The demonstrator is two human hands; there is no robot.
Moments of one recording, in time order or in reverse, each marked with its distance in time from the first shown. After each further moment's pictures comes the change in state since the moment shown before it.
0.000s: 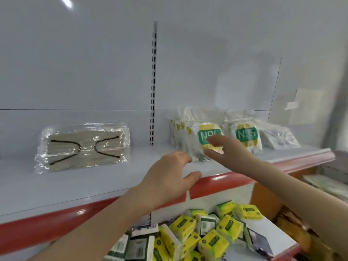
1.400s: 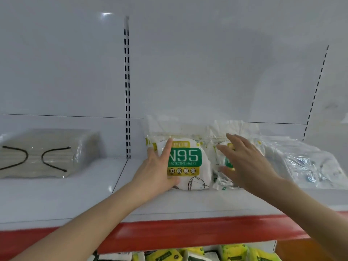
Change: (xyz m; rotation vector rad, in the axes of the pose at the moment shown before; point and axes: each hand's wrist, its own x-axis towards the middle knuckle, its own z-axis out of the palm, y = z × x) left_hand 0.160 0.003 0.104 0.210 0.023 -0.441; right_hand 0.085 0.182 -0.023 -0.392 0.017 -0.352
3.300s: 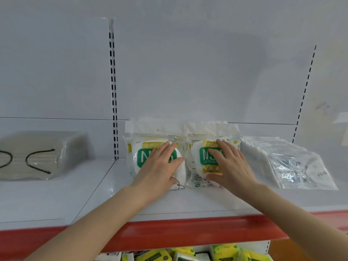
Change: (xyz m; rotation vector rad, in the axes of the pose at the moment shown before) left_hand 0.010 0.042 0.019 0.331 0.095 0.278; right_hand 0.003 0.051 0.061 0.058 0.171 -0.022
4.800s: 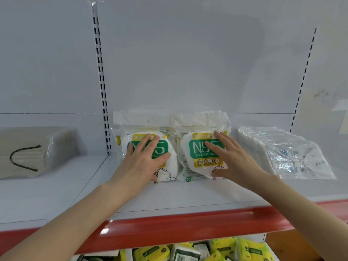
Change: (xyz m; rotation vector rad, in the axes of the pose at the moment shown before) left_hand 0.000 -0.035 0.027 0.323 0.189 0.109; right_hand -0.004 0.013 -0.021 0.105 -0.294 0.006
